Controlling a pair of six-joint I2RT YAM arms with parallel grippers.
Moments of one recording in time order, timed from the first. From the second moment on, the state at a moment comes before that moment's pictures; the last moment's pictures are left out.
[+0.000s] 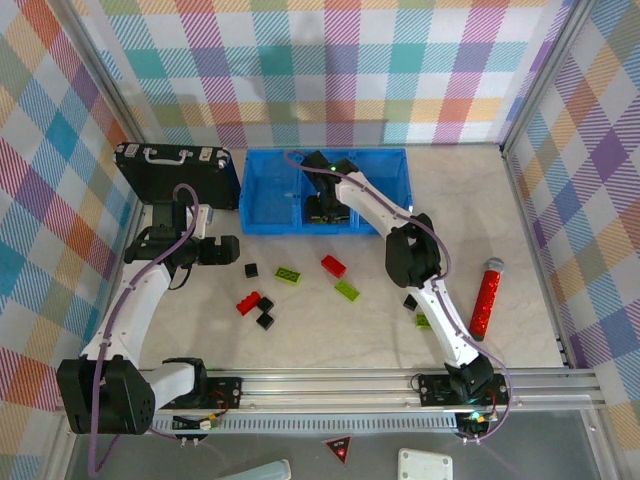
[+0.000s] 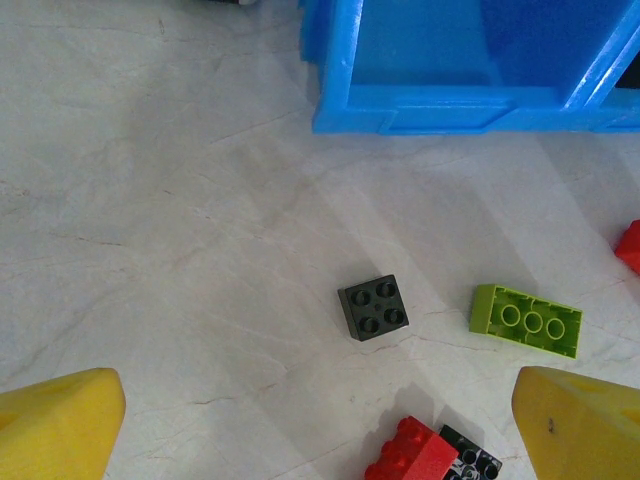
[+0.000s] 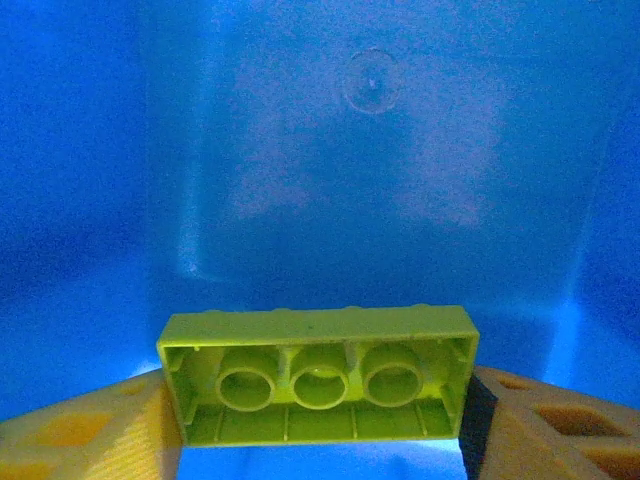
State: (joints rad) left arm 0.00 1.14 0.93 -0.74 0.19 -0.03; right arm 0.63 2.53 2.40 -1.17 0.04 0.50
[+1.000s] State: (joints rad) left arm 0.00 1.15 0.93 -0.74 0.20 -0.05; right arm 0.68 2.20 2.15 -1.14 0.04 0.49
